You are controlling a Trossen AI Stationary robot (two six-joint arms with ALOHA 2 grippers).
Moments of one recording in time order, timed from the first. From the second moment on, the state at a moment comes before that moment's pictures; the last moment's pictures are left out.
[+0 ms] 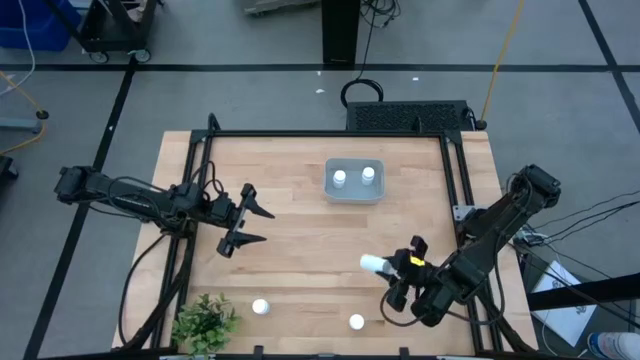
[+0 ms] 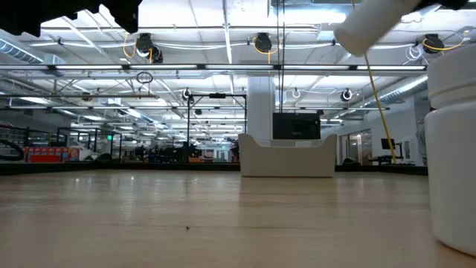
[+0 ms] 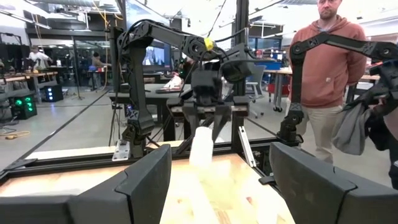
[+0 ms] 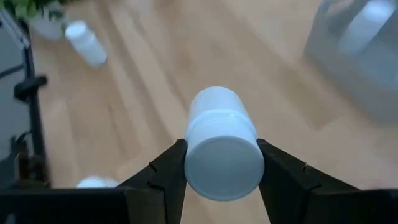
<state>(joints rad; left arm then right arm) -0.15 0.80 0.36 0.59 0.15 -0.03 0.79 1.47 1.17 -0.85 0.77 1.14</state>
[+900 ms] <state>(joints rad) -0.15 0.80 0.36 0.58 0.08 -0.03 0.81 1.46 1.11 -0.37 1.38 0.36</state>
